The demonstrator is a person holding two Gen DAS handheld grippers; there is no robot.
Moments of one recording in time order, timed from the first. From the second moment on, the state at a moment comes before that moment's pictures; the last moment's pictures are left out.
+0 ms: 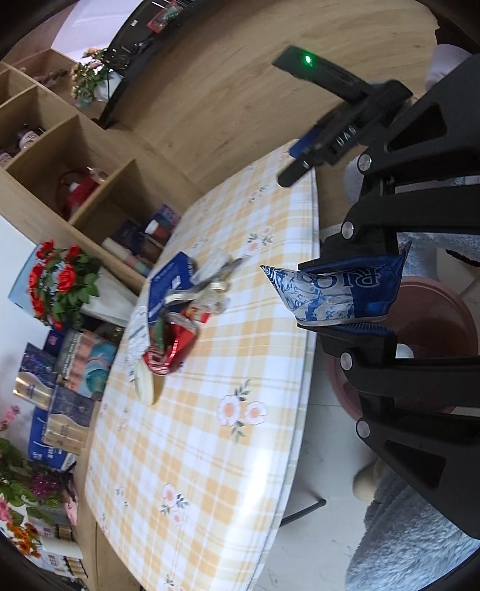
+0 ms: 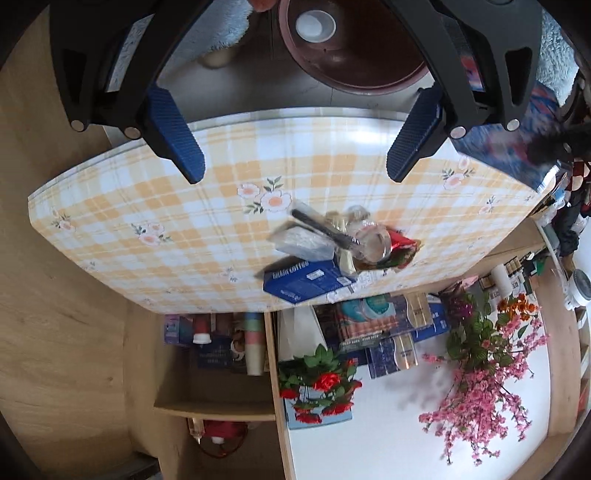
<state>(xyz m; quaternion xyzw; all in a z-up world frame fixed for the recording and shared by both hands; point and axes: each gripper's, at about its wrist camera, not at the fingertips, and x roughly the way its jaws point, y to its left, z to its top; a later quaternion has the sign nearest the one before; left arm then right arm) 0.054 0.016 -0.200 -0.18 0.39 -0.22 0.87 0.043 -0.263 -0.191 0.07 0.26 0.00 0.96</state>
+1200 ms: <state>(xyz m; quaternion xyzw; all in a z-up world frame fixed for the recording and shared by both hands) 0.052 0.028 -0.187 -0.11 0.34 -0.12 0.93 0.045 -0.251 -0.198 0.08 0.27 0.03 0.96</state>
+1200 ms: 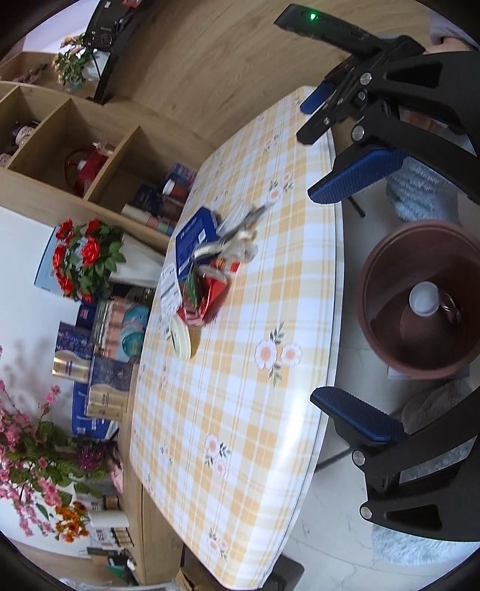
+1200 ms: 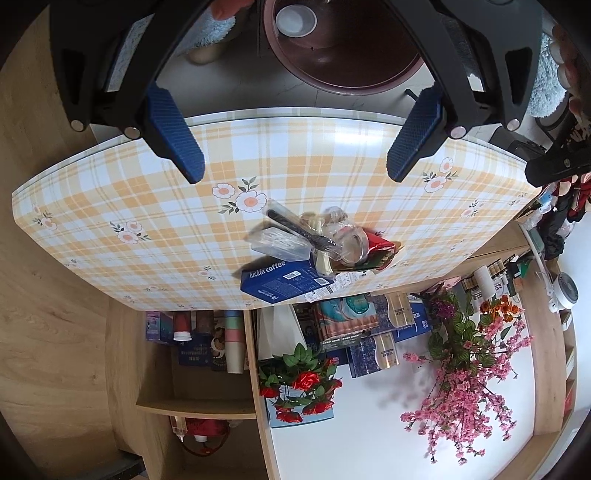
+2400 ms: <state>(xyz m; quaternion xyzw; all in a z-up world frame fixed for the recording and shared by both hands) 0.141 0.069 -0.198 -0.10 0.34 -0.05 0.93 0.307 -0.268 -0.243 -0.06 0.43 0.11 0.89</state>
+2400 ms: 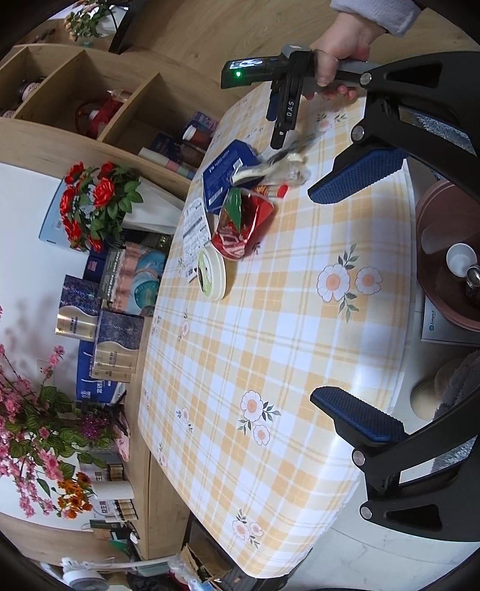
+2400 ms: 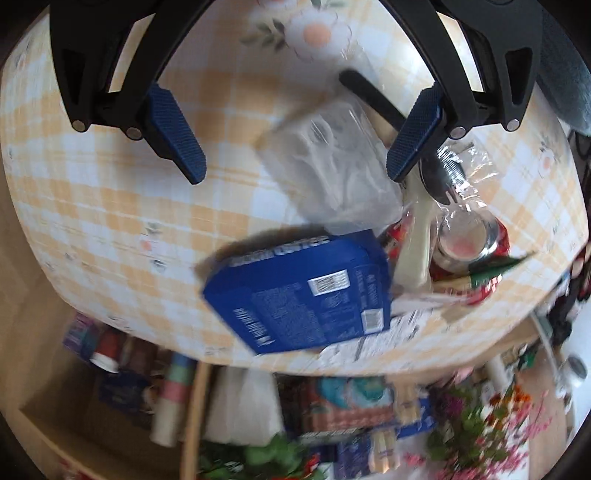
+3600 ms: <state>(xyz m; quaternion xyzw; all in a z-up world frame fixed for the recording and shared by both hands) 0.261 0.063 -0.210 -0.22 0.42 -0.09 0.88 0.276 -0.292 -0.232 0.00 0.33 0.13 0.94</state>
